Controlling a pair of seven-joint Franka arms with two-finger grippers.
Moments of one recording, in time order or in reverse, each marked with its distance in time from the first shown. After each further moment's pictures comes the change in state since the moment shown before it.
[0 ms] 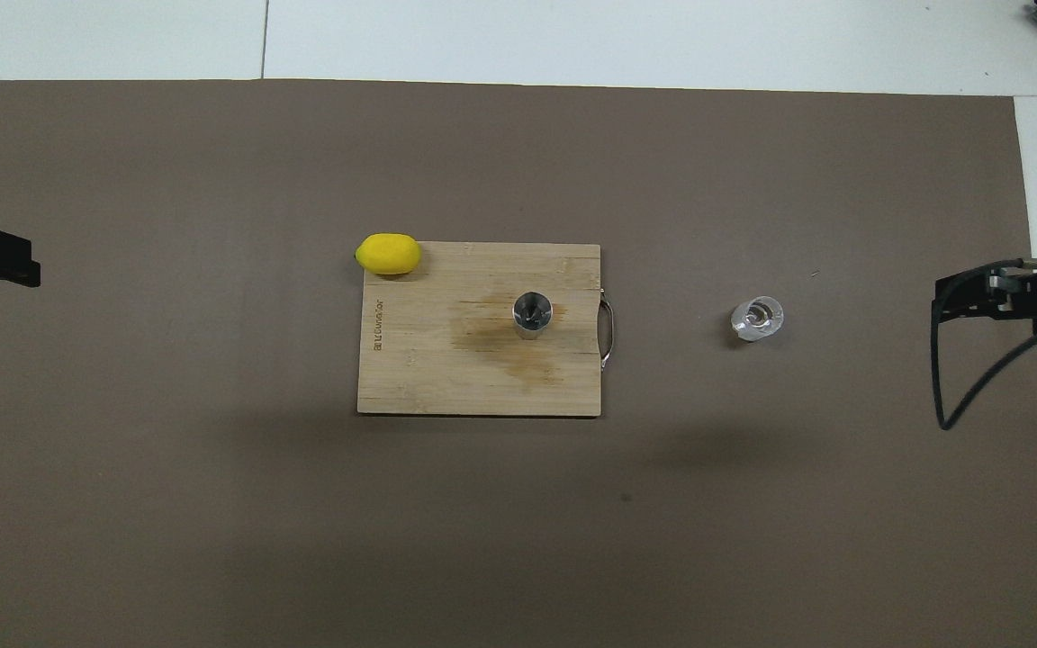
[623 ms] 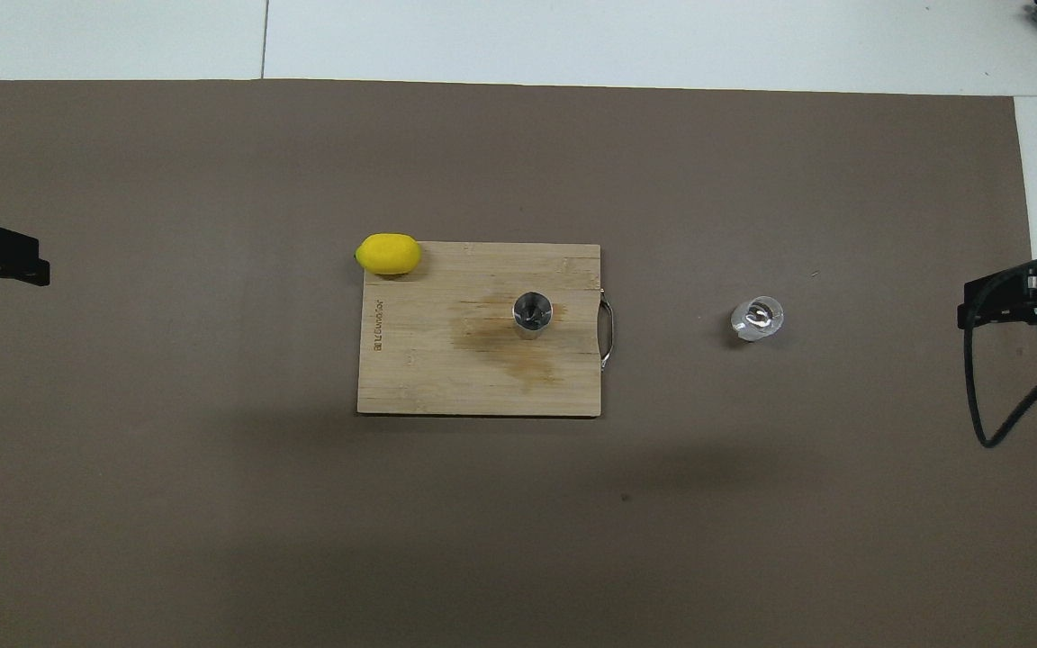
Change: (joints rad) left arm 0.000 0.000 -0.001 0.000 -0.019 0.000 0.000; right arm 0.010 0.012 -0.001 0.067 0.006 -0.077 -0.002
